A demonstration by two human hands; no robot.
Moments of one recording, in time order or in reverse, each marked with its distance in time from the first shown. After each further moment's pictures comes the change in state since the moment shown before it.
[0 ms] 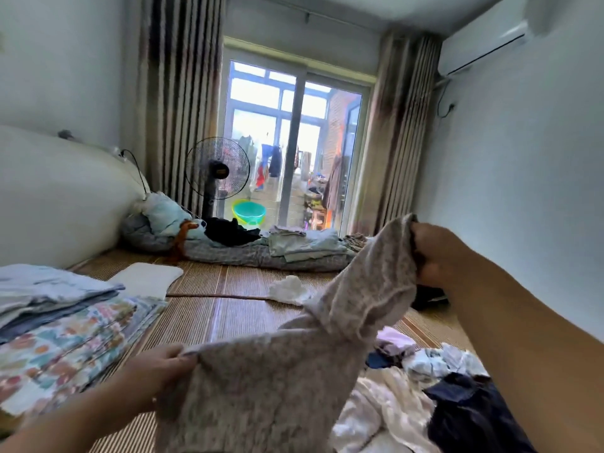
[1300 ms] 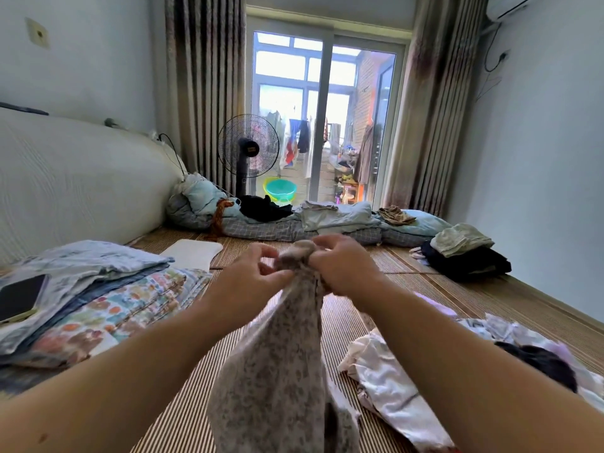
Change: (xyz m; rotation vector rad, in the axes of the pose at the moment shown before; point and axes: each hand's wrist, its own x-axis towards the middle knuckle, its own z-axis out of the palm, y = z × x) left_hand -0.033 0.087 0.046 0.445 0.296 0.460; right_hand -0.054 0.102 0.119 -0.728 -0.233 -0.333
